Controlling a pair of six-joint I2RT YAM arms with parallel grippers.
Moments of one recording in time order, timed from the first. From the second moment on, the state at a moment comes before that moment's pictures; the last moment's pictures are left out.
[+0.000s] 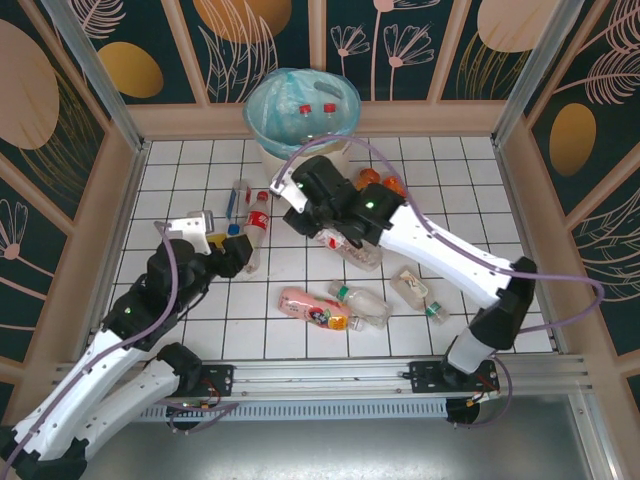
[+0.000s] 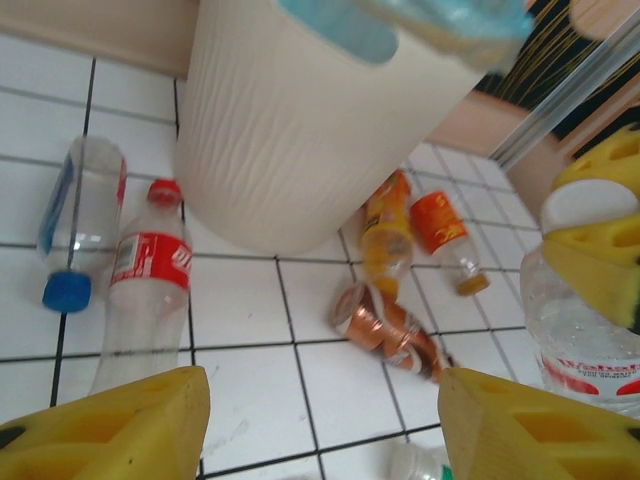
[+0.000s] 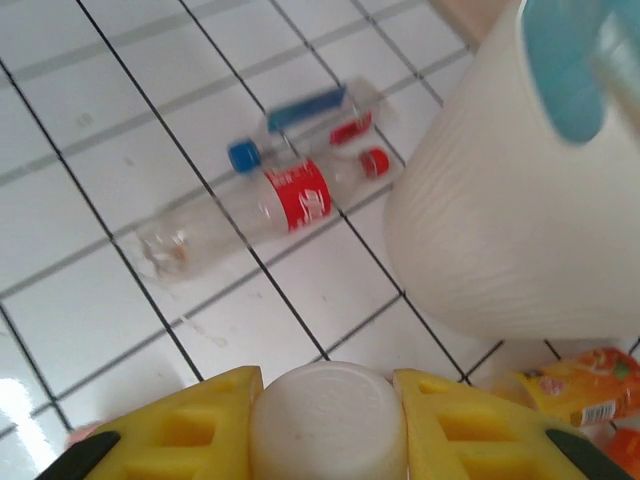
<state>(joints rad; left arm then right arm) -0.62 0.61 0.75 -0.47 -0.13 -0.58 0.99 1.60 1.70 -0.81 0.14 -0.16</state>
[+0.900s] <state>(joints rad) -0.62 0.99 1.39 -0.22 -0.34 -0.47 0.68 1.66 2.20 -0.15 -0.19 -0.10</state>
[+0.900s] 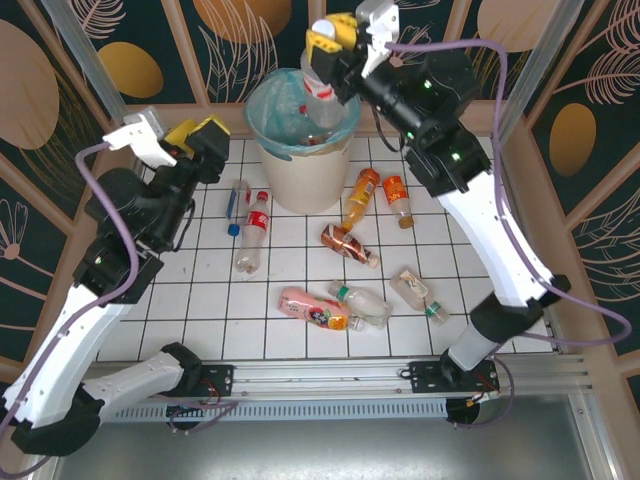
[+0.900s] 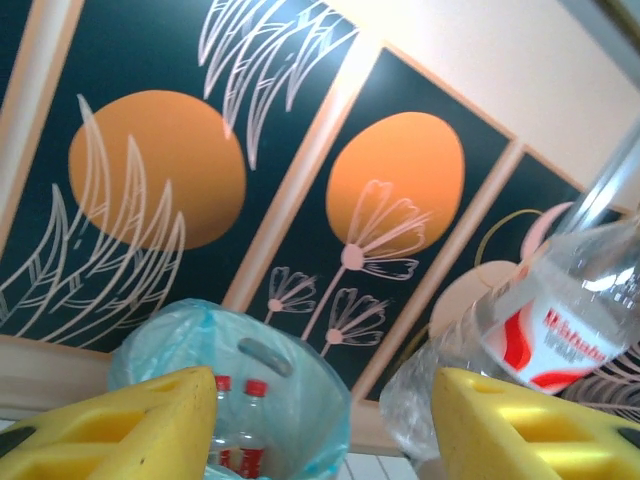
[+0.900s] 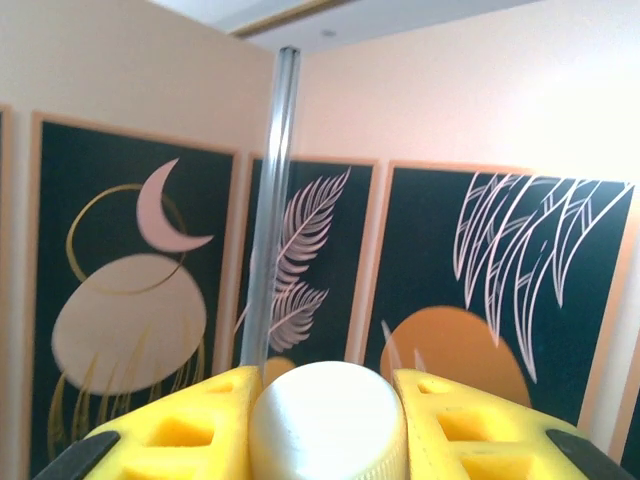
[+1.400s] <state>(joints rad) -0.62 1.13 1.38 -0.20 -0.37 -0.47 0.52 2.19 2.49 -0.19 -0.32 0.04</state>
